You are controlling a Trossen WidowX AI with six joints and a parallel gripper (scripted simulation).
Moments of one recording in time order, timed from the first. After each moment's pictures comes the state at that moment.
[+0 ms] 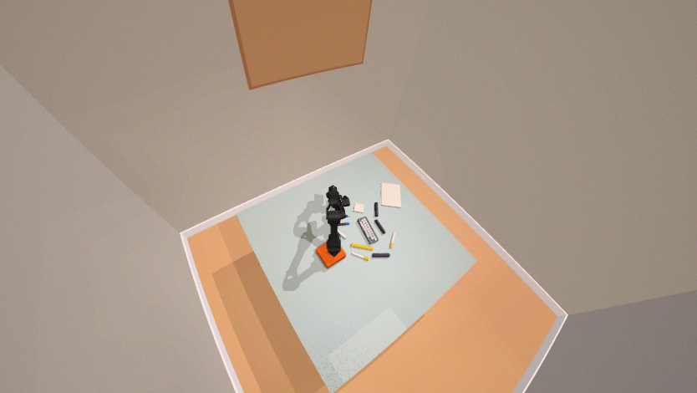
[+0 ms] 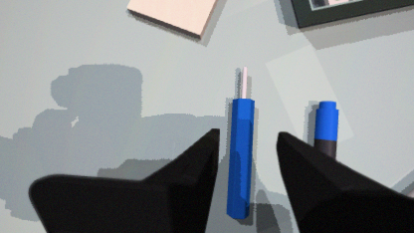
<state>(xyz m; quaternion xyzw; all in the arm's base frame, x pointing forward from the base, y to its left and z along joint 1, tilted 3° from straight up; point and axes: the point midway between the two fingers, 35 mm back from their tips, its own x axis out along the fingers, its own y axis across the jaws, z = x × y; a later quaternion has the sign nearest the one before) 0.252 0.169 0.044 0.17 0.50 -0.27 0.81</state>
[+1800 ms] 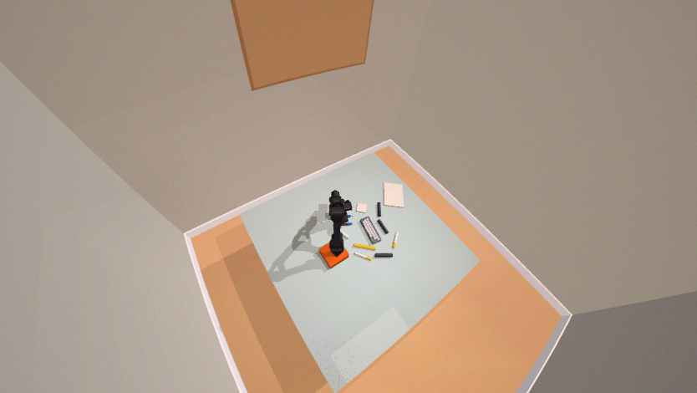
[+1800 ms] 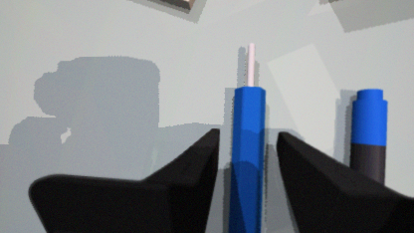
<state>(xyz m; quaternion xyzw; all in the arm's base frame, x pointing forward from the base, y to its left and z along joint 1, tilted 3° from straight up) 0.250 0.168 -0.005 0.17 0.49 -0.27 0.81</state>
